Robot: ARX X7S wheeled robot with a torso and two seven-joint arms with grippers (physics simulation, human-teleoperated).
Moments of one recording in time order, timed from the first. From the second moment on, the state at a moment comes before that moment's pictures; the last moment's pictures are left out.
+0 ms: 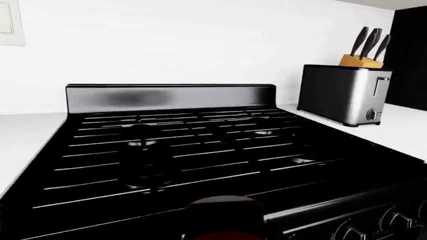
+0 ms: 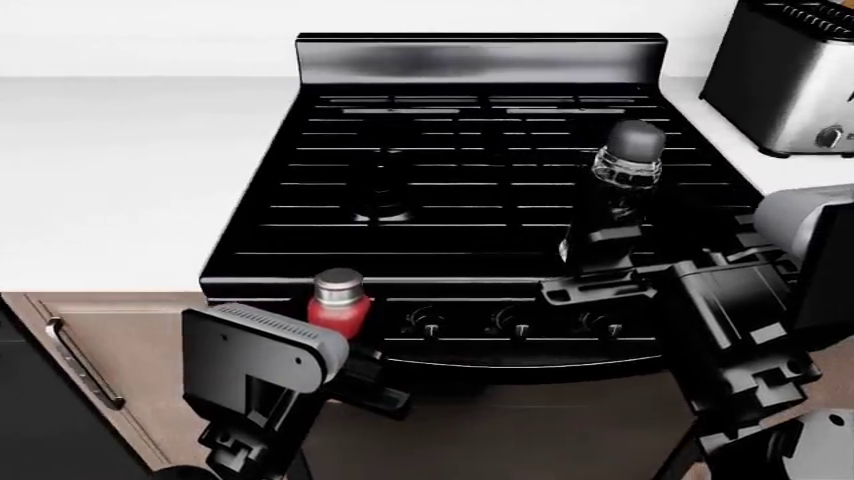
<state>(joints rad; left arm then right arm) -0.27 -0.43 0.30 0.80 -0.74 -0.72 -0.42 0.61 0.33 0.26 -0.97 1.22 1.26 0.63</state>
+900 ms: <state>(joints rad) -0.26 -0.43 0.33 0.79 -0.74 -0.70 -0.42 0.58 0.37 0.21 -0.96 1.22 1.20 0.65</state>
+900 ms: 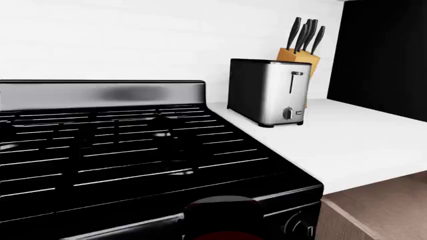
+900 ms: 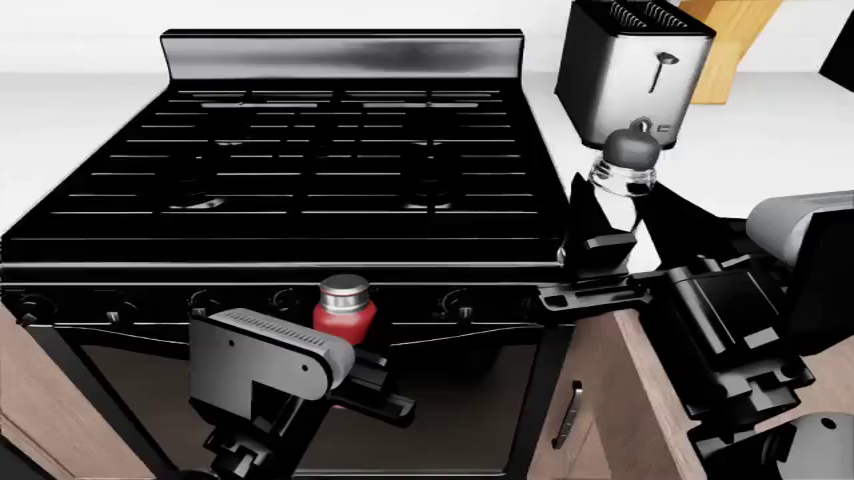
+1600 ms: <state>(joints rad) -0.26 -0.44 0.35 0.79 -0.74 -0.69 -0.43 0.58 0.40 0.18 -0.95 1.22 1.16 0.67</state>
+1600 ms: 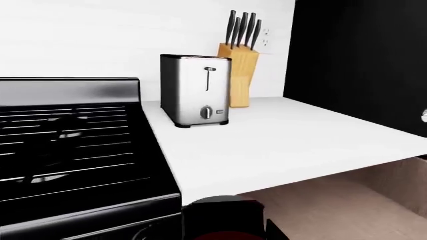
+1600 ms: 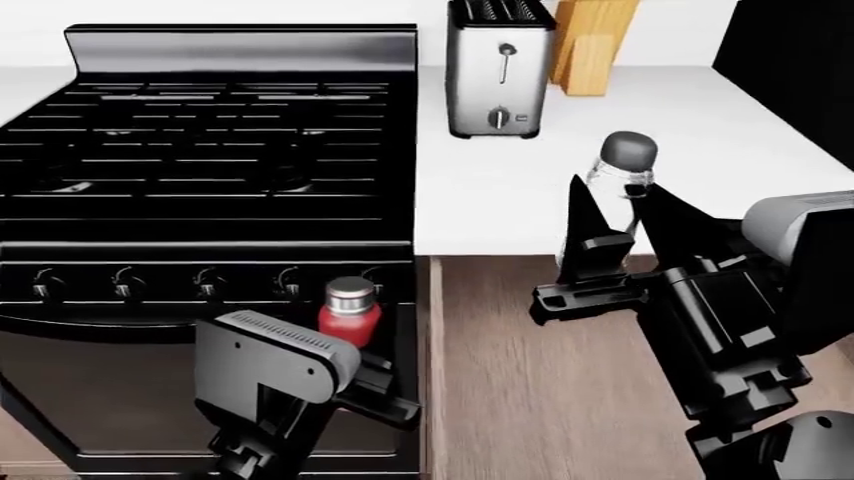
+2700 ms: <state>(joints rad) -0.30 -0.44 0.38 0.79 -0.75 -0.70 -0.44 0.54 0.44 0.15 -0.94 1.20 1.10 0.66</state>
